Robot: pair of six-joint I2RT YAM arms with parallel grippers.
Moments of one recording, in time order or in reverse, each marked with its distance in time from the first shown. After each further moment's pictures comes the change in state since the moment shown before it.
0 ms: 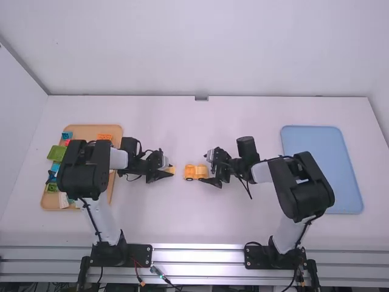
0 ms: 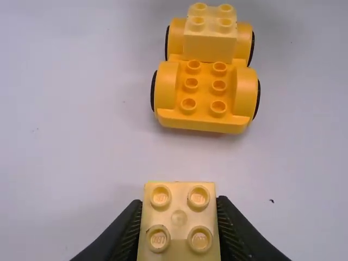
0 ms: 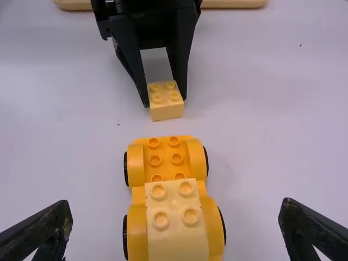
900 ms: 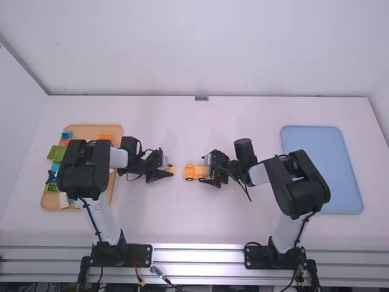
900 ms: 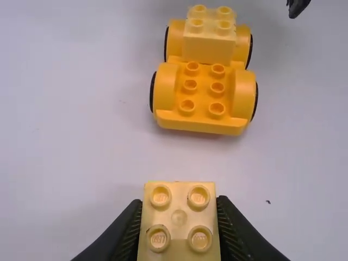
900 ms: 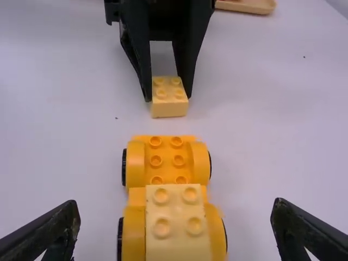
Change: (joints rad) left arm 0.000 0.000 0.014 -0.032 0.001 0.000; right arm 0.020 0.058 -0.023 0.131 0.010 -0.066
